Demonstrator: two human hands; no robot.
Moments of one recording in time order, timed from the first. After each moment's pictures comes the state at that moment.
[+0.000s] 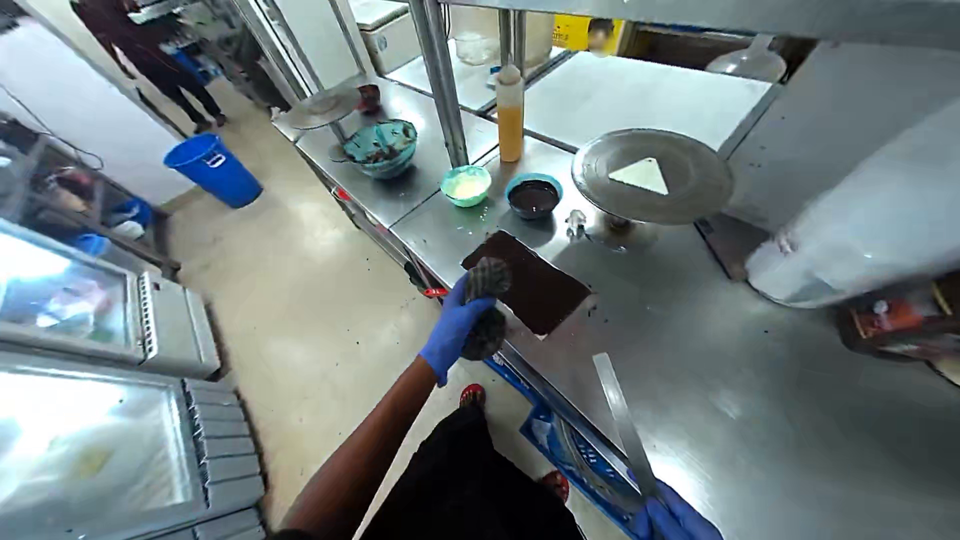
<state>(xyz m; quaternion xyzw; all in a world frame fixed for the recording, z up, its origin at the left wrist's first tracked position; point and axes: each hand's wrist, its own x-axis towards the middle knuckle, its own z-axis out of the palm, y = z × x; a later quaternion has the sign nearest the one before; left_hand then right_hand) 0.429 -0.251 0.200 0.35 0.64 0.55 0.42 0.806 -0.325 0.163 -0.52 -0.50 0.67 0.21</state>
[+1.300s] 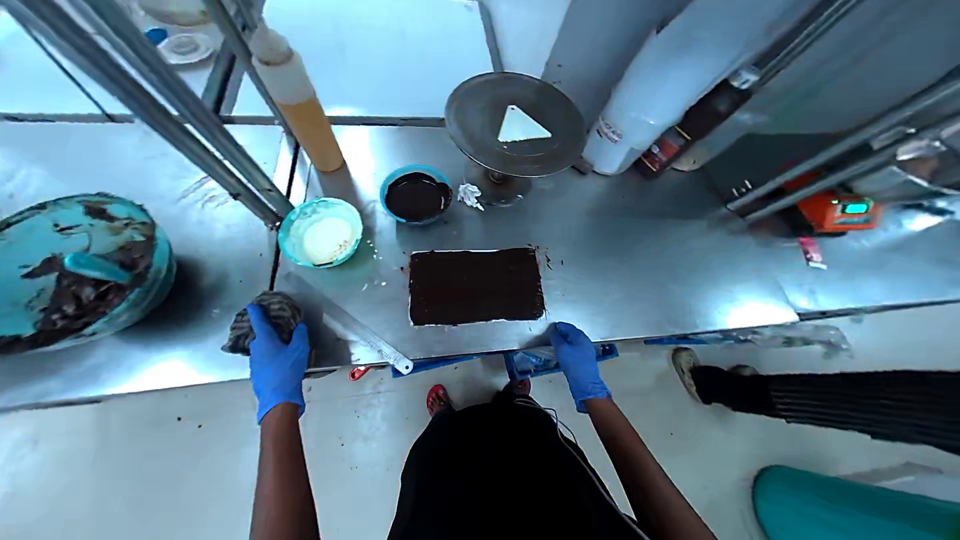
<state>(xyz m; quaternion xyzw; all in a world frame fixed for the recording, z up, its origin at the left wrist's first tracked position) 0.073 -0.064 0.086 0.53 0.78 0.24 0.25 0.519 -0.227 0.071 -0.86 -0.30 0.29 0.30</state>
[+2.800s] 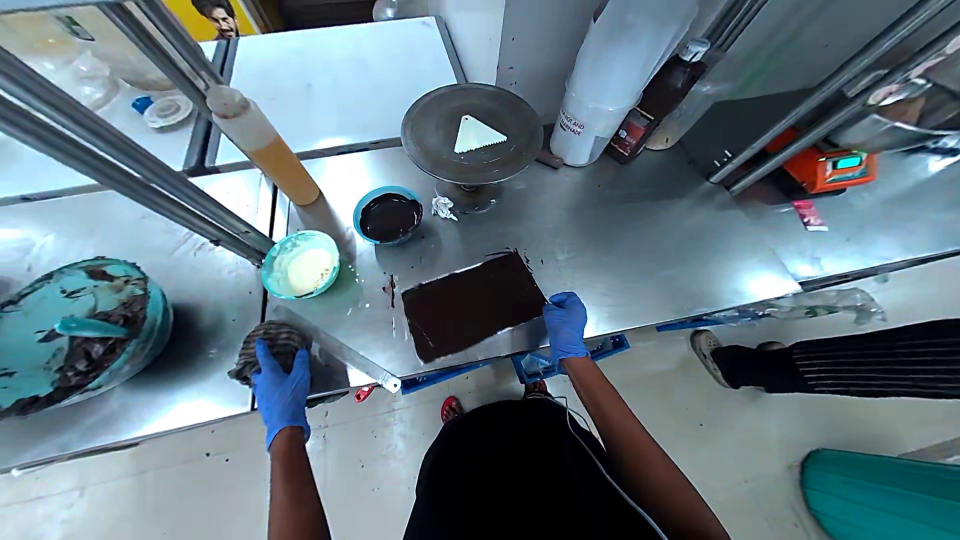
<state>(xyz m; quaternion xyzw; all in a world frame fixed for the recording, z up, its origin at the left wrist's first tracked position) 0.089 -0.063 0.071 0.52 0.80 0.22 0.22 0.543 -0.181 0.083 -0.84 -0.21 0.23 0.44</state>
